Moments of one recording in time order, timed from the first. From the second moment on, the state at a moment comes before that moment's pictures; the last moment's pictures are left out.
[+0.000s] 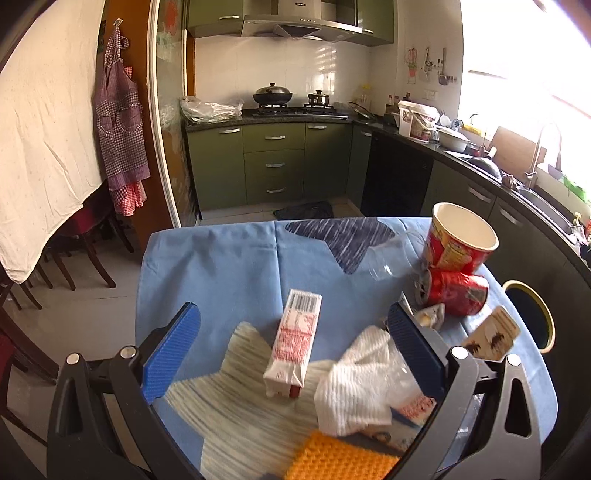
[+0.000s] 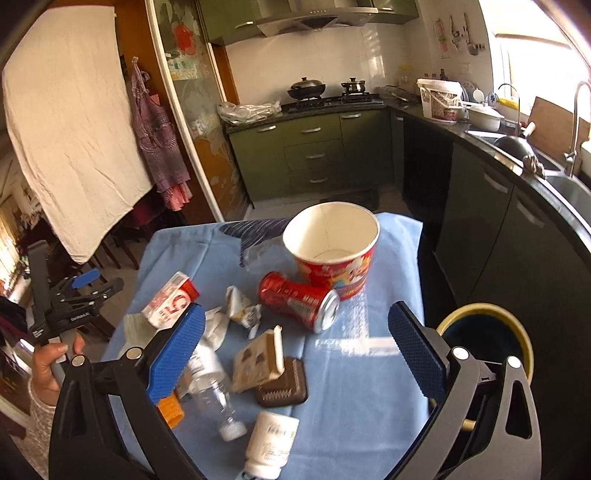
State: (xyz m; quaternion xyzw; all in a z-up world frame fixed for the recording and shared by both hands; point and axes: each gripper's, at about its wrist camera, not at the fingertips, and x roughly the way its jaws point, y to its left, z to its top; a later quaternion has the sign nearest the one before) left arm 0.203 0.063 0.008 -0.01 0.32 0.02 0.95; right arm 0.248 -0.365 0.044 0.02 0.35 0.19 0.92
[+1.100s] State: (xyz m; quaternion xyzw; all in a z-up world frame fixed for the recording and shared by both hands) left arm 0.263 0.072 -0.042 -0.01 0.33 -0.01 0.94; right arm 0.479 -0.435 -0.020 0.13 0.53 0.08 0.83
